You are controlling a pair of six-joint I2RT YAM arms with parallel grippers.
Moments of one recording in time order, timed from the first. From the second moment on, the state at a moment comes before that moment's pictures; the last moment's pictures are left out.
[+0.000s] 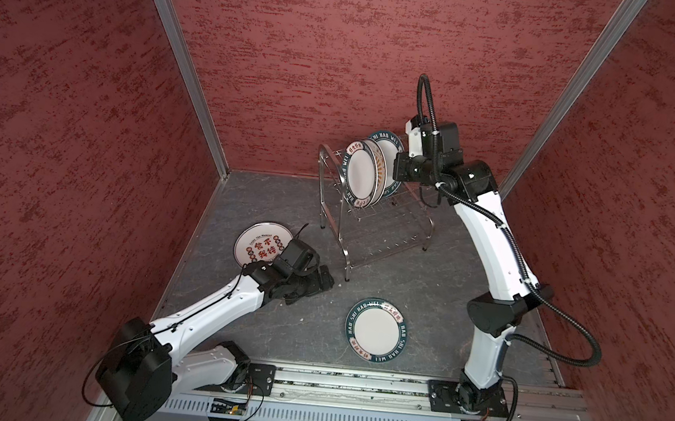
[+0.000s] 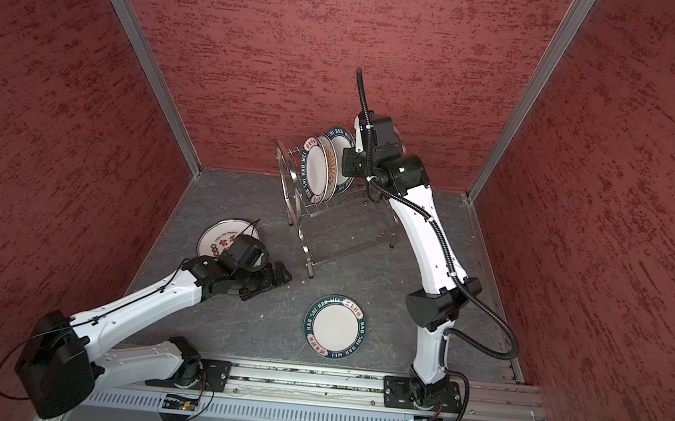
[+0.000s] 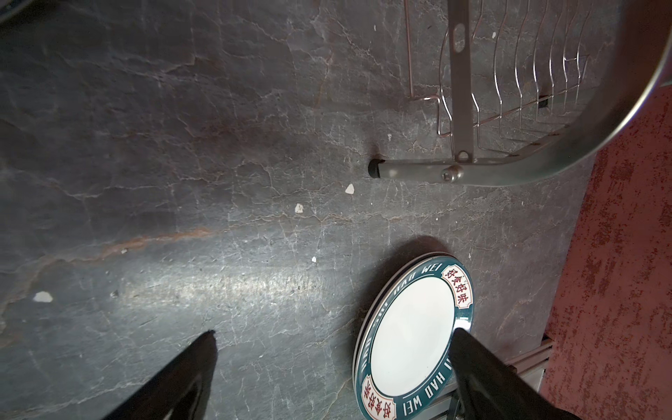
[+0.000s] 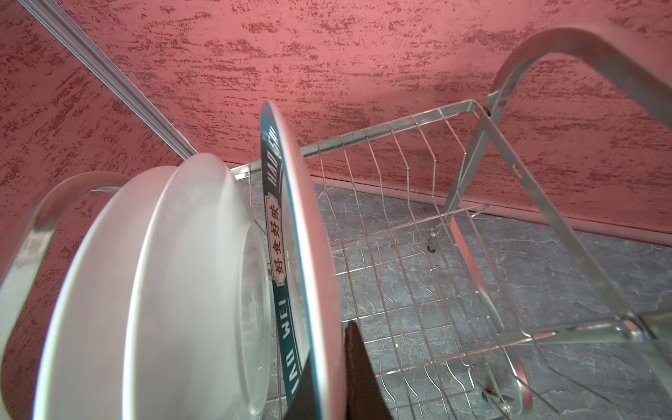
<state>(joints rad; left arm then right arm) -0.60 1.15 0.76 -0.61 0.14 -0.94 0.49 1.93 2.45 -1.05 0.07 0.26</state>
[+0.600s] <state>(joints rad) -0.62 1.13 0.81 -0.62 0.11 -0.94 0.49 1.66 2.35 -0.99 0.31 0.21</state>
